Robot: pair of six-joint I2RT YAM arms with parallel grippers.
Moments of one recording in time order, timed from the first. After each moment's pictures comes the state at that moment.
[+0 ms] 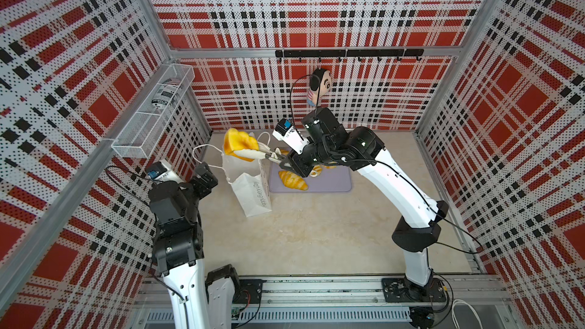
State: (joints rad) left arm 0.40 0.65 0.95 -0.54 0.13 -0.42; right arm 0.93 2.00 2.55 -1.23 -0.20 -0.02
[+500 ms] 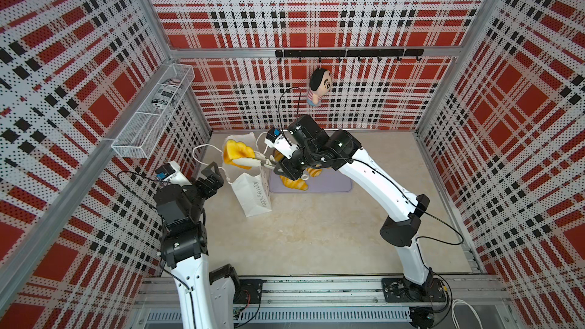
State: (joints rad) left arm 0.43 0.64 0.80 -0.34 0.32 -0.50; right arm 0.94 2.10 2.55 -1.21 -0.20 -0.02
